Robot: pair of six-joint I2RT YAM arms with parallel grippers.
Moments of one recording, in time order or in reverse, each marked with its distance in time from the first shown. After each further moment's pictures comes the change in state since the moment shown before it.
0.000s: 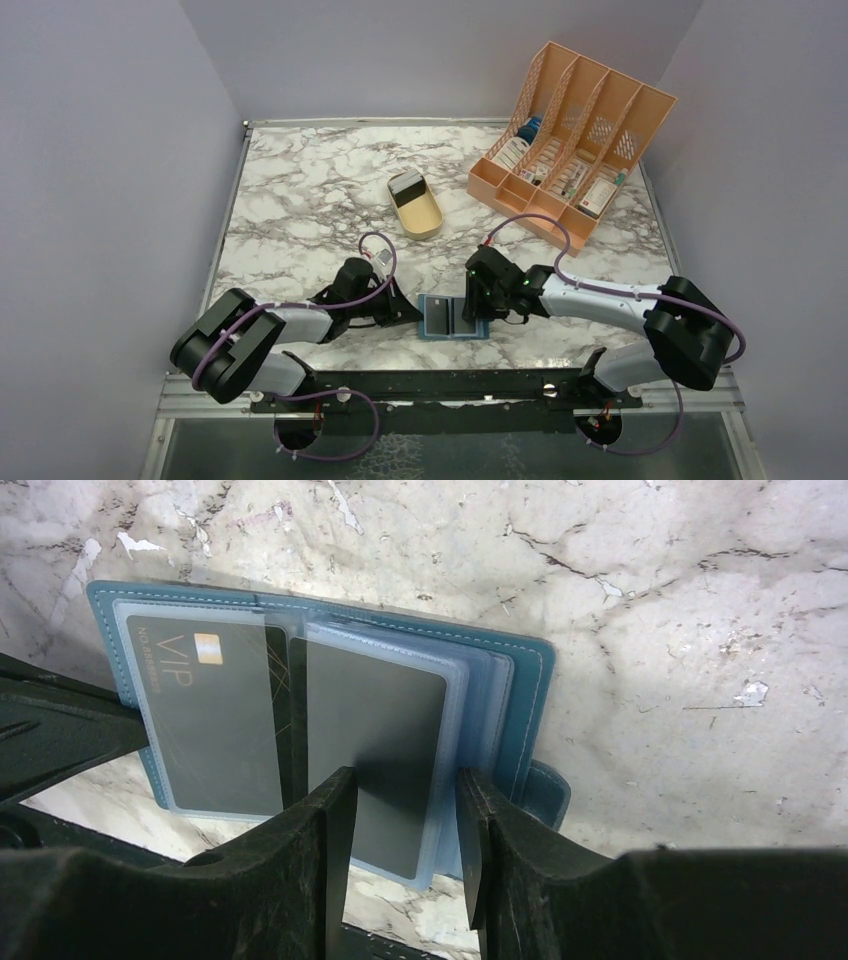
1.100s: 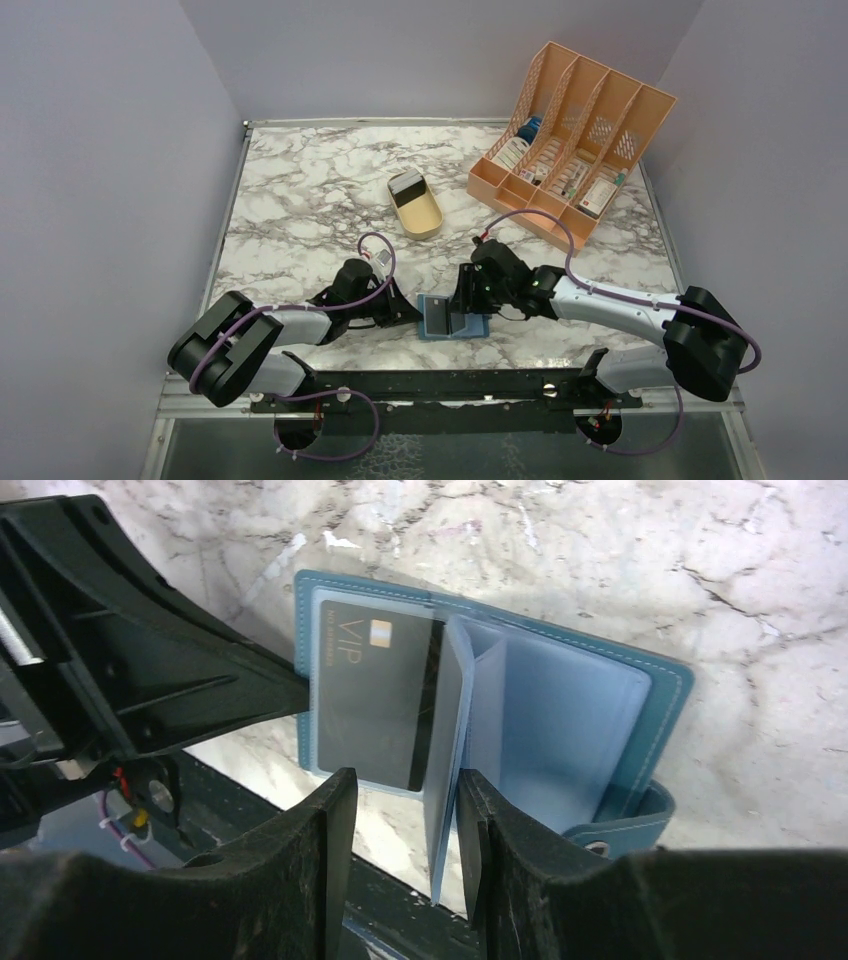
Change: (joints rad) left arm -0.006 -0.019 -0.011 -0.001 -0.012 -0.008; right arm 0.000 -0.080 -0.001 0.097 -0.118 -0.011
